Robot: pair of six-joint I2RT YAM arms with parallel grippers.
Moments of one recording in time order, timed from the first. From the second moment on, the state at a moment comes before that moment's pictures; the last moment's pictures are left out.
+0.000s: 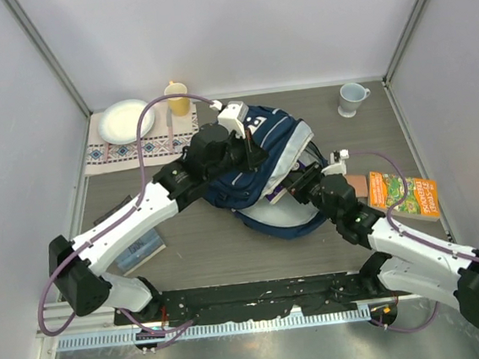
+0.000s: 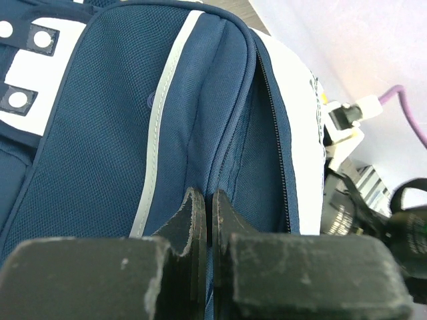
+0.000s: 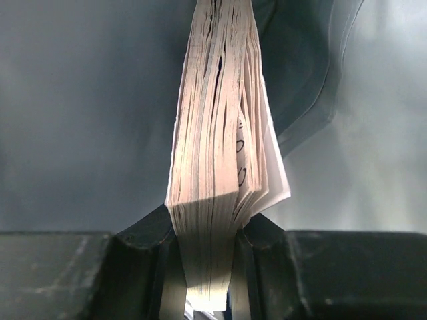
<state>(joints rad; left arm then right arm) -0.86 1.41 1.31 -0.23 -0.01 -0.50 0.68 0.90 0.42 0.26 0.22 1.25</state>
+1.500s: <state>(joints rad) -0.69 1.38 1.09 -0.03 0.30 -0.63 0.64 1.18 0.57 0.13 0.16 1.11</state>
